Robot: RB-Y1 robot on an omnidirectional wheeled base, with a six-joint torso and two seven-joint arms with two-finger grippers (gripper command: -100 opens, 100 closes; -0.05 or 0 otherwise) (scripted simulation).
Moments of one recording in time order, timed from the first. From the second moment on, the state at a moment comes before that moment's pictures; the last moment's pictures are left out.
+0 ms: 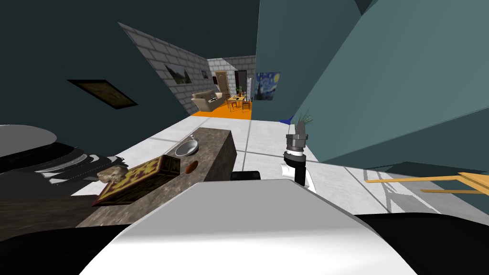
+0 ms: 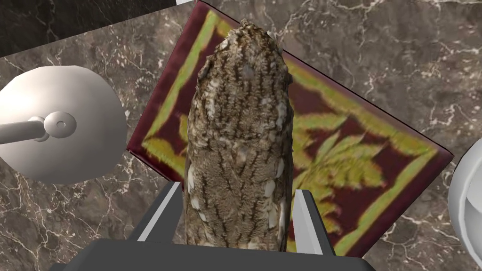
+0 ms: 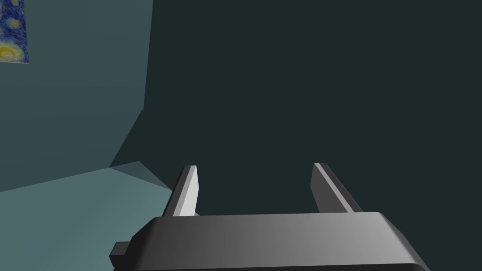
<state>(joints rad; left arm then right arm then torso) 0.38 1.90 -0.12 -1.00 -1.30 -1.22 -1.07 0.48 -0.02 -0.07 -2.24 0.10 -0.60 0.09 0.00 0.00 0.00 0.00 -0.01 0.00</state>
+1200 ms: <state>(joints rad) 0.35 1.92 -0.08 -0.99 -1.31 -1.30 -1.09 0.48 -0.02 -0.07 -2.24 0.10 -0.60 0.09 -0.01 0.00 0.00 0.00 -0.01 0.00</state>
